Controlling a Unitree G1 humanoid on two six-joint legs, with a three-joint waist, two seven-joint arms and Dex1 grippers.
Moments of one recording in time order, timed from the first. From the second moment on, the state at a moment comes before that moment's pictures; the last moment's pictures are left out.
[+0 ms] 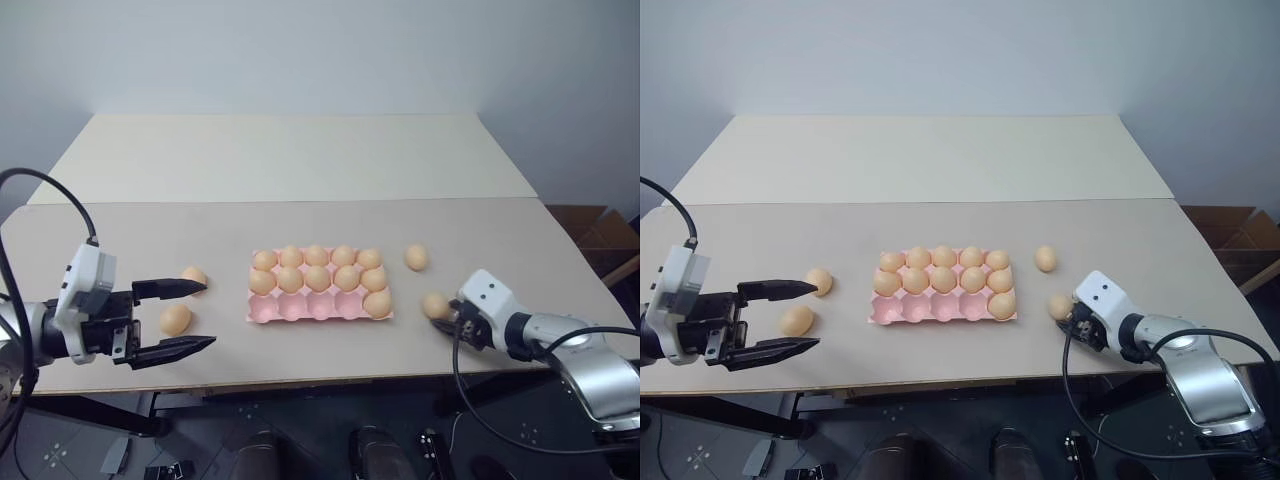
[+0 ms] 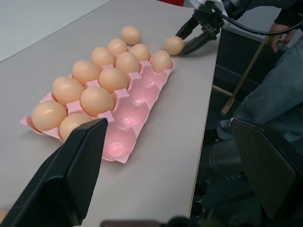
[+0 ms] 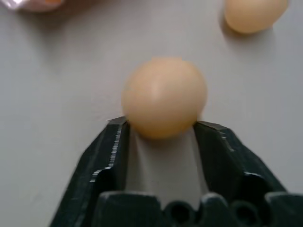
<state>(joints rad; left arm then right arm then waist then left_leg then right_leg) 0.10 0.99 0.49 -0.40 -0.81 0.55 -1.26 -0.10 -0.82 -0.01 -0.36 0.19 0.71 0.72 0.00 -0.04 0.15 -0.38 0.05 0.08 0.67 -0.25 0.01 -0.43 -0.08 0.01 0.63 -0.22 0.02</state>
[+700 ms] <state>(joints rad) 0.10 0.99 0.49 -0.40 -0.80 0.55 -1.26 -0.10 -0.86 -0.05 -0.48 0.27 0.73 0.78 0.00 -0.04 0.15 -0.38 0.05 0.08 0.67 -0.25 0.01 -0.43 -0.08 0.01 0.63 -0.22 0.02</state>
